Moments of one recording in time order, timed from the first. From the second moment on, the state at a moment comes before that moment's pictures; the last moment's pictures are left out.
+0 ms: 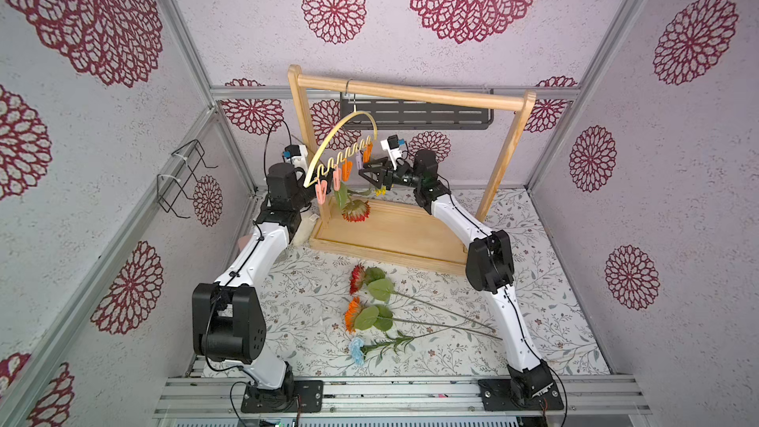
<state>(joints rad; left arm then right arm) -0.09 1.61 1.32 0.14 0.40 -0.58 0.48 2.50 2.32 0.29 -0.89 0.39</state>
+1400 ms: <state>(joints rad) -0.12 1.69 1.27 0.31 0.30 -0.55 0.52 2.57 2.44 0.45 -0.73 0.47</state>
